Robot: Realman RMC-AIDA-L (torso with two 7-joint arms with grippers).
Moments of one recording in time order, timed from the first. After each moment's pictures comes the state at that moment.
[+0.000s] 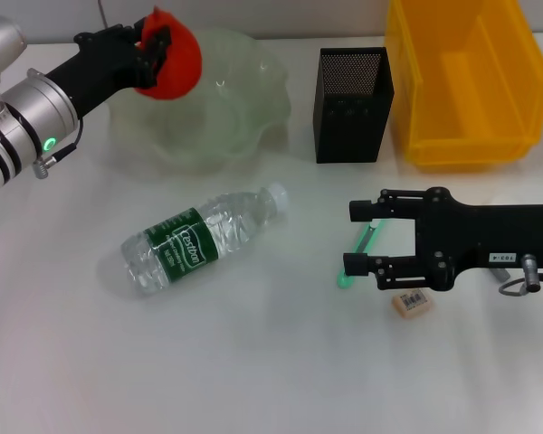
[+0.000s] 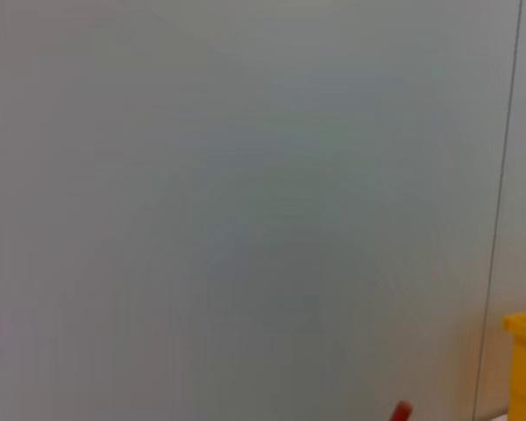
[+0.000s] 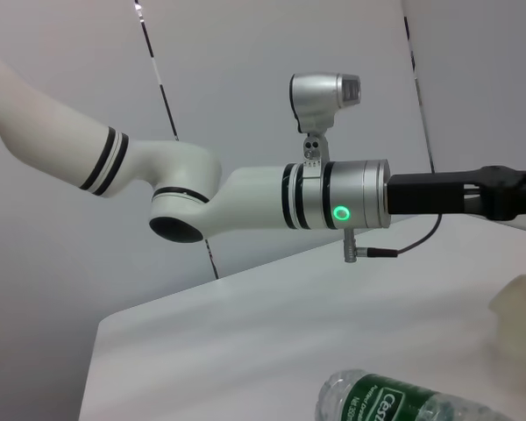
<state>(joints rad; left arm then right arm) -0.73 -2.08 0.52 0.22 1.51 0.97 -0.82 0.53 2.08 2.43 0.58 1.14 -1.72 1.23</state>
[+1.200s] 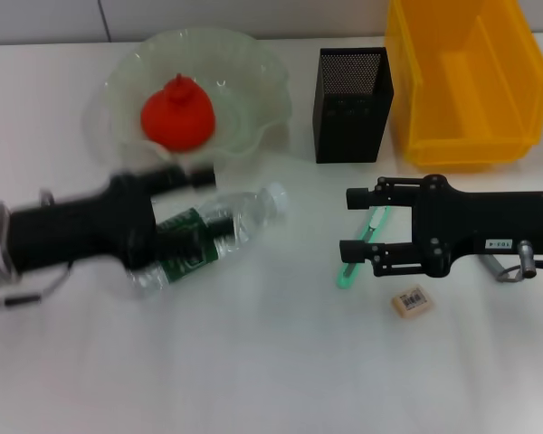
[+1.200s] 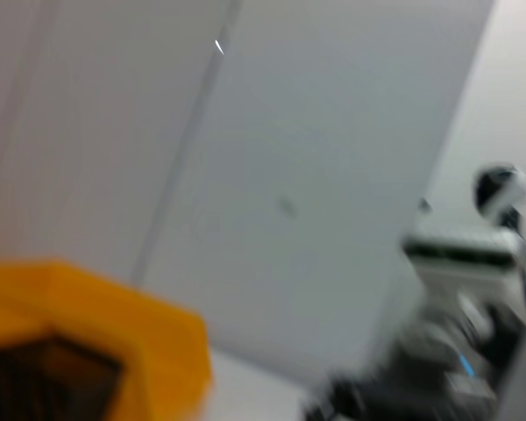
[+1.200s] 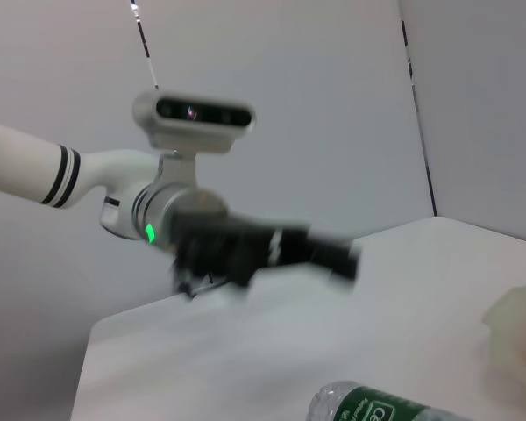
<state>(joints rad) -0.46 -1.99 0.95 0.45 1.61 1.74 -1.28 0.55 2.07 2.44 0.58 1.14 -1.71 1.24</state>
